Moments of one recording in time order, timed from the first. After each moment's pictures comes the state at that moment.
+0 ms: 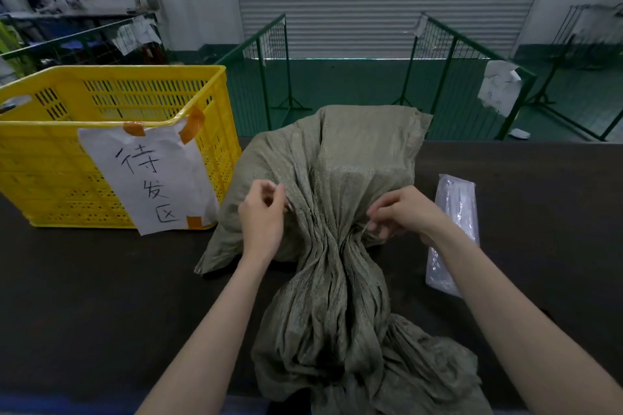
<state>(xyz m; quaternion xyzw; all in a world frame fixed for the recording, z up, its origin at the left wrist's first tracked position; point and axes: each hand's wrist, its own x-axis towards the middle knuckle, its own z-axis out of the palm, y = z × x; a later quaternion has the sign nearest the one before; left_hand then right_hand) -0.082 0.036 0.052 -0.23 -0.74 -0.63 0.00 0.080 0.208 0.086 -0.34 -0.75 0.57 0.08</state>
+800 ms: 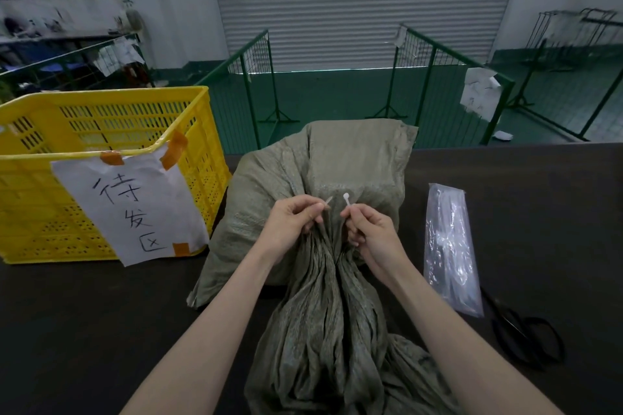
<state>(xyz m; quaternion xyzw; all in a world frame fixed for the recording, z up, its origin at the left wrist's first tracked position) -0.091 0.088 0.056 -0.40 -0.62 -0.62 -0.27 0.046 0.182 0.035 -0.19 -0.55 0.74 0.33</state>
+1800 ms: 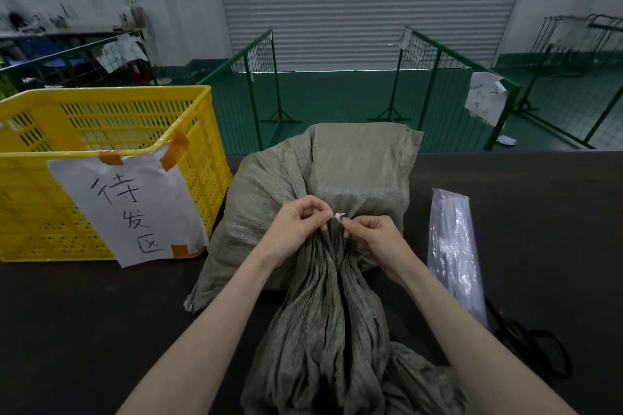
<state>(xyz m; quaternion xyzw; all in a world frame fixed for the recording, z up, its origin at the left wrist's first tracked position) -0.092 0.091 0.063 -0.44 -0.61 -0.59 -0.29 0.048 0.195 0.051 -0.26 -0.67 0.66 0.21</state>
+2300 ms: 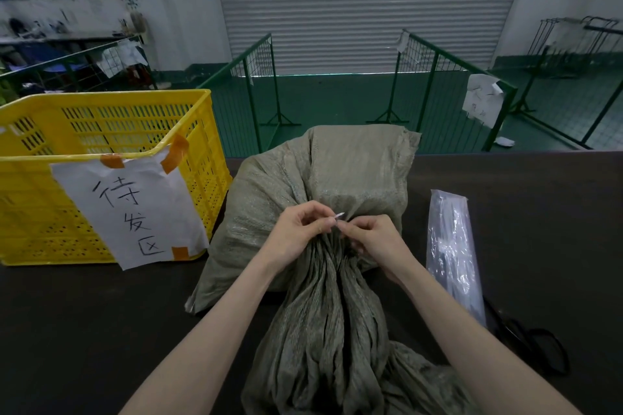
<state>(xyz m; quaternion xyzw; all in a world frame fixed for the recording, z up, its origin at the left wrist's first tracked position) -0.088 0.088 0.058 -0.49 -0.61 -0.58 -0.24 0.049 0.190 0.056 -0.28 -0.70 0.62 0.22</state>
